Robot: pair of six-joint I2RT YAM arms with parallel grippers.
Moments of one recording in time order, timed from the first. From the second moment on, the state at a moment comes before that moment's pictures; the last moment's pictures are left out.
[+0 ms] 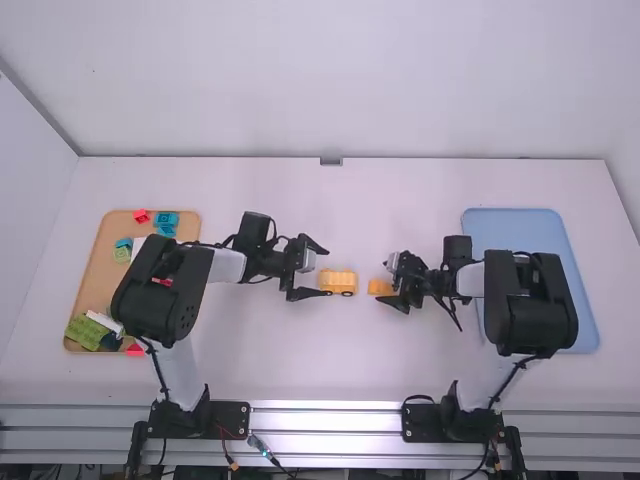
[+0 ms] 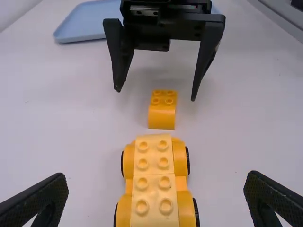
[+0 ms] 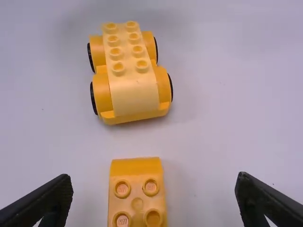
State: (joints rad) left arm -0.22 1.92 0.83 0.17 1.13 1.02; right arm -0.05 1.88 0.66 -0.01 -0.99 -1.26
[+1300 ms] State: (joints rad) left arm -0.23 1.92 0.83 0.16 1.13 1.01; right arm -0.09 2.04 0.71 -0.11 -1.10 -1.45
